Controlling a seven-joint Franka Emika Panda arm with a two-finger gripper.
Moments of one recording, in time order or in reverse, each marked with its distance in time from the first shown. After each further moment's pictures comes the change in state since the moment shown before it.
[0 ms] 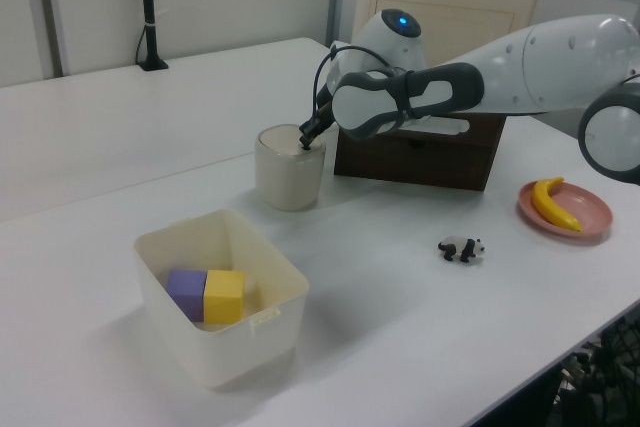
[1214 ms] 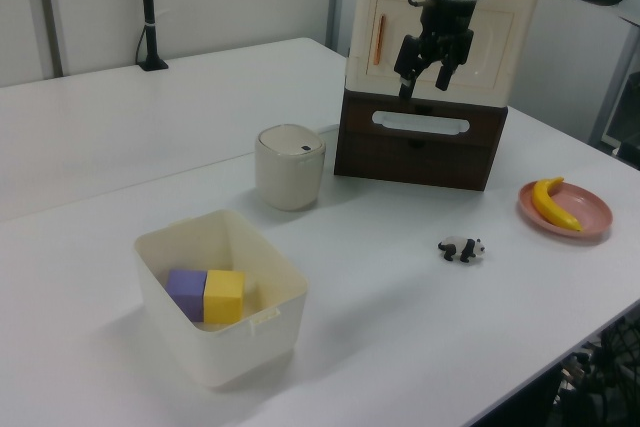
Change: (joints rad) arm -0.032 -0.402 -0.081 0.098 0.014 -1.005 0.227
